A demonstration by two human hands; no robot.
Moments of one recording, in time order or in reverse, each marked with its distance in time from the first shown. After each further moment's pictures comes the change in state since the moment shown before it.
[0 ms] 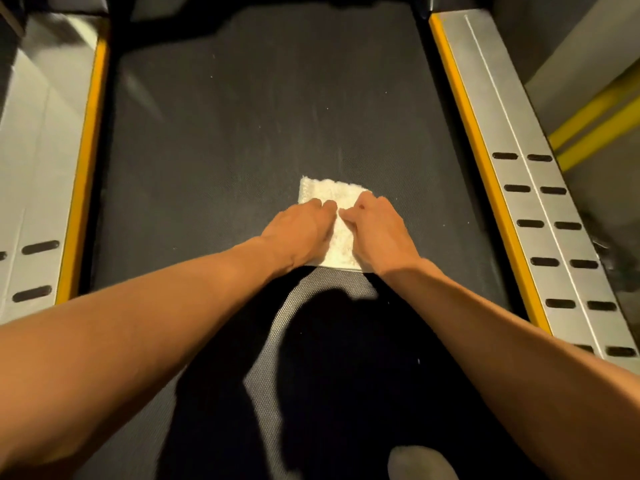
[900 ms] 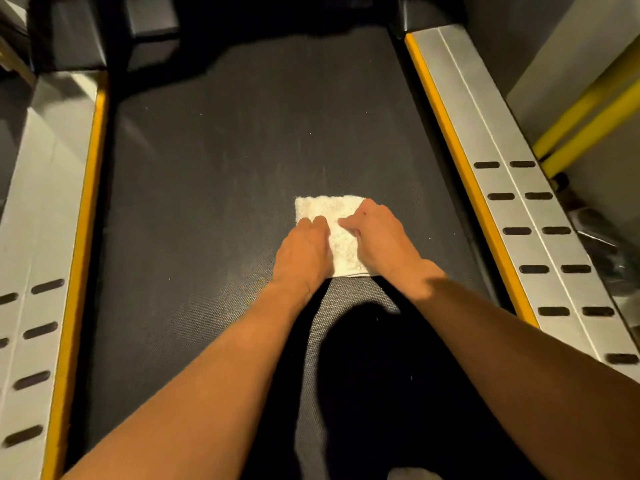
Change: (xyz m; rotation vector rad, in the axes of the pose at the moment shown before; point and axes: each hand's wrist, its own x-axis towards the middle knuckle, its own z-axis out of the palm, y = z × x) left_hand 0.010 0.037 0.012 -0.221 0.134 -0.307; right_hand 0.013 0.027 -0.020 0.152 -0.075 0.017
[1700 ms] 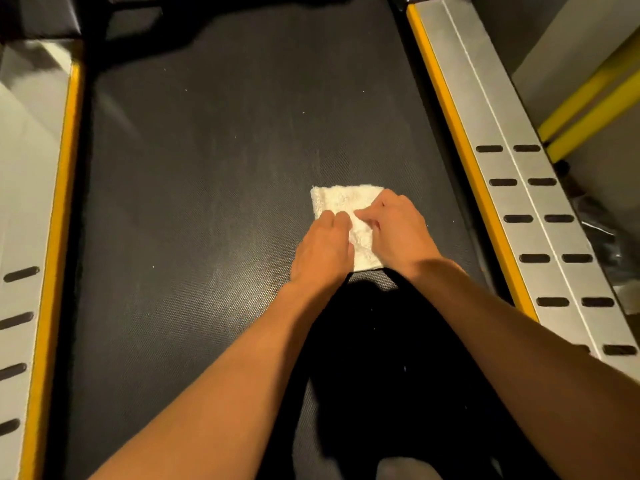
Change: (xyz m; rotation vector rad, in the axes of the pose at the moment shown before) left_hand -0.006 0.018 0.031 -0.072 0.071 0.165; right_hand -0.020 0.022 -0.009 0.010 0.048 0.062
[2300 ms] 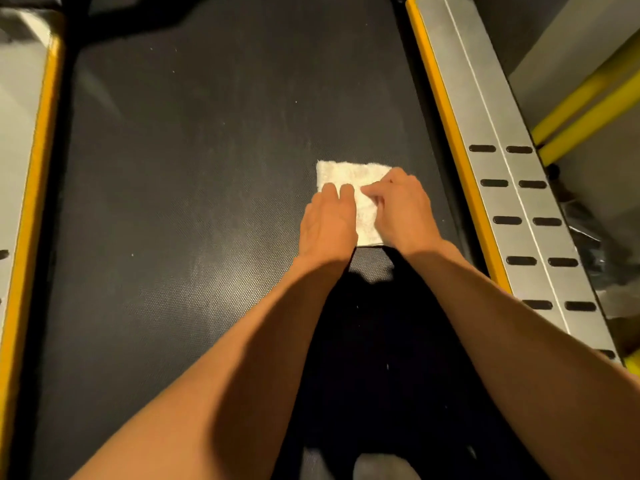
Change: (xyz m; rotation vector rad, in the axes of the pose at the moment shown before) left_hand 0.032 0.024 0.011 0.133 0.089 -0.054; right_hand 0.021 0.025 -0.006 -0.010 0.122 0.037
